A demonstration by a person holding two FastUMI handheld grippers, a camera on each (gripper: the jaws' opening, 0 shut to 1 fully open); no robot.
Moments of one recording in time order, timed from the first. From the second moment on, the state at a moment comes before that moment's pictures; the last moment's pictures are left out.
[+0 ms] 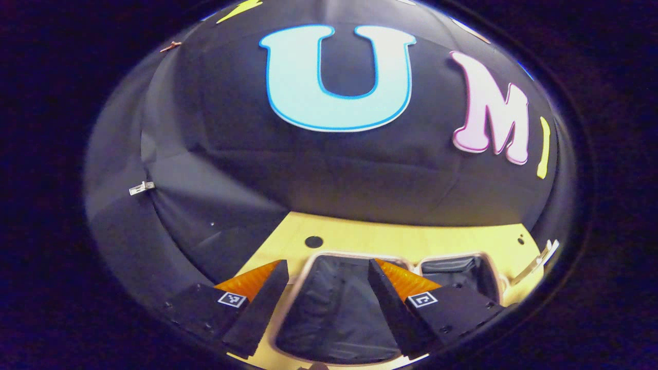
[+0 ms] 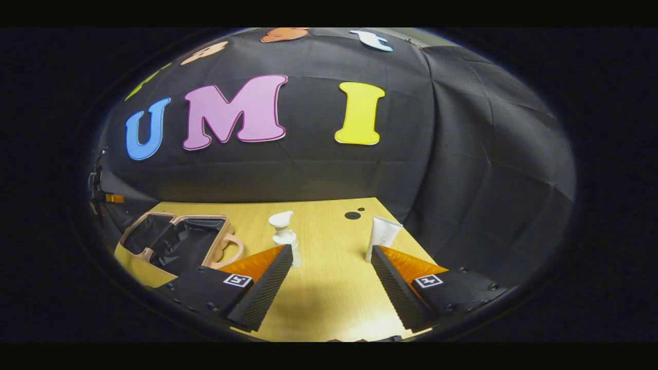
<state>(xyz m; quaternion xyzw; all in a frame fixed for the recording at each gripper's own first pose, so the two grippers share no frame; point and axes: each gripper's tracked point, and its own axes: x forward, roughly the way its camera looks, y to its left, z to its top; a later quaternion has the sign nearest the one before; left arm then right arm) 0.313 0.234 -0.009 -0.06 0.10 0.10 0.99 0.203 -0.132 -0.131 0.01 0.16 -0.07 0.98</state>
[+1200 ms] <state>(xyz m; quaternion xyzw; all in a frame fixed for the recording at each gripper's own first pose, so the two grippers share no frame) 0.347 -0.304 -0.186 0.05 0.13 -0.21 0.97 0.192 -0.237 -0.216 0.00 0.26 -0.07 0.96</state>
